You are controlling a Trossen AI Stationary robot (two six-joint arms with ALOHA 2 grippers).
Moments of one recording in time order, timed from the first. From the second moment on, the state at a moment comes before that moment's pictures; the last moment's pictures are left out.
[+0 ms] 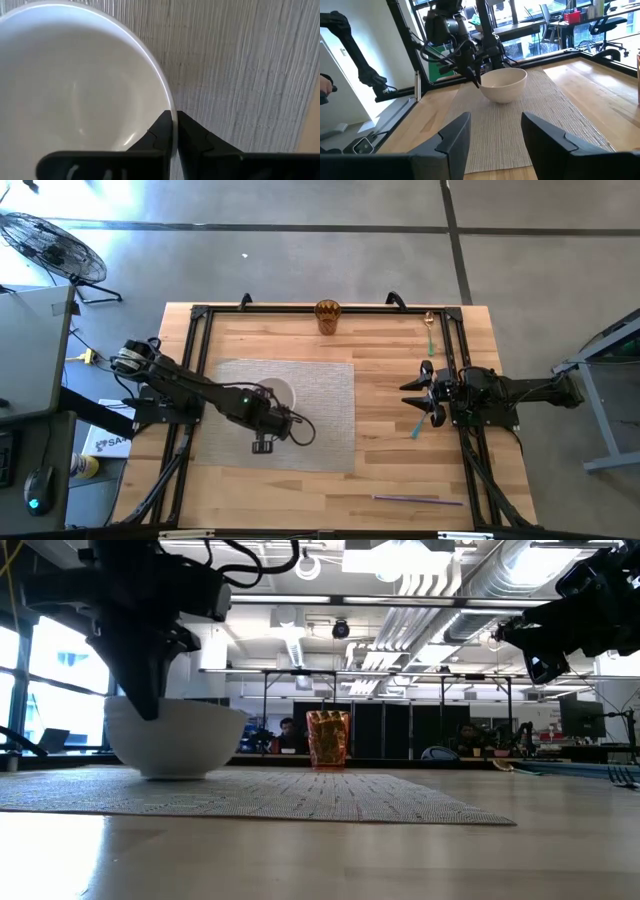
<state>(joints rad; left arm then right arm) -0.33 1.57 1.07 -0.87 -0.19 -0.35 0.03 0.05 0.01 0.03 -0.02 0.25</state>
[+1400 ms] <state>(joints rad) -0.31 1.57 1.29 -0.73 -0.67 -0.38 0.03 0.05 0.01 0.03 -0.02 0.25</state>
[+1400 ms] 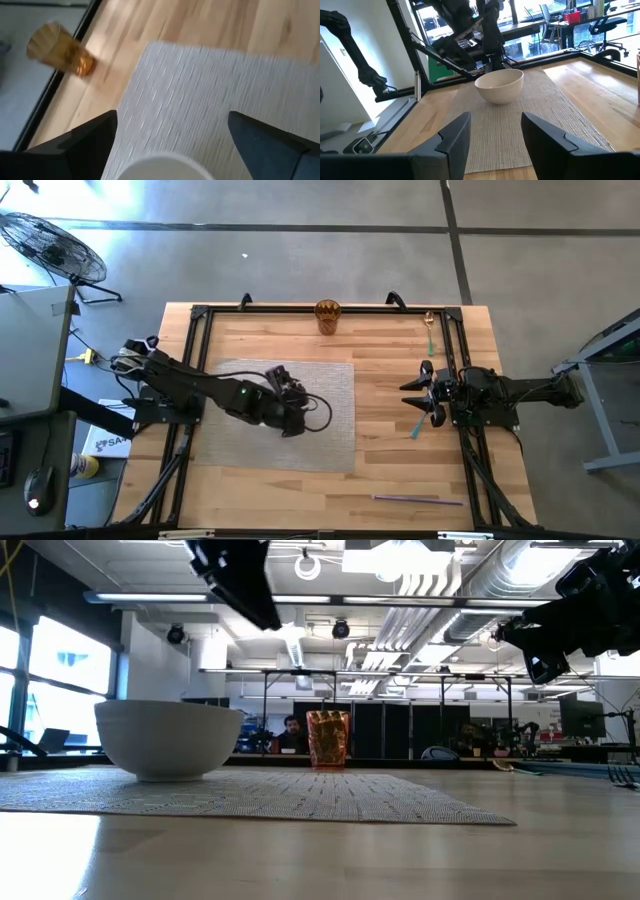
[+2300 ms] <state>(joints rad) 0.13 1.81 1.27 -0.22 -0.53 -0.37 0.03 0.06 0.01 0.03 -0.02 0.25</state>
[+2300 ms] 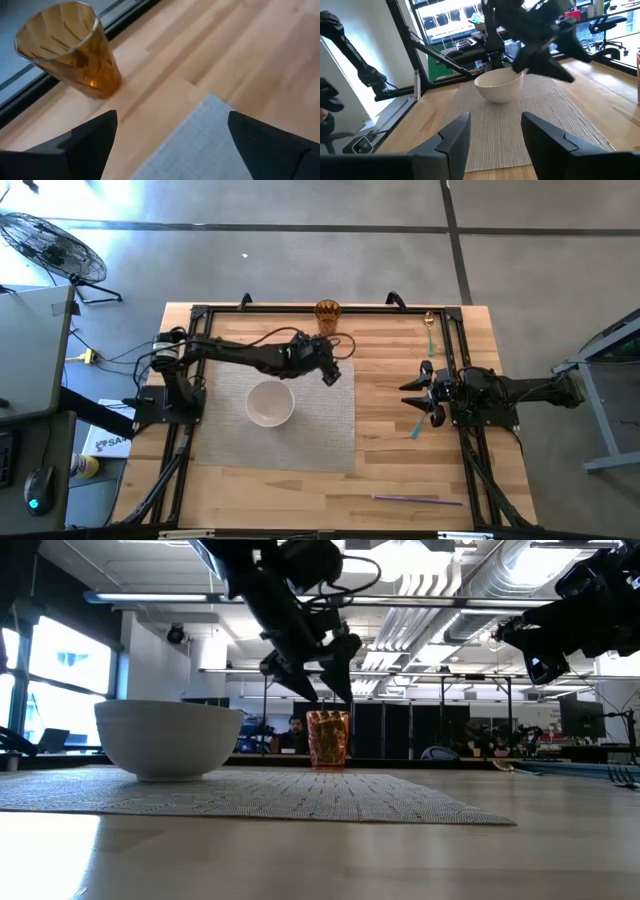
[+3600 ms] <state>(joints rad) 0.58 1.98 1.82 -0.69 0.28 0.48 0.03 0.07 0.01 0.03 -0.02 0.25</state>
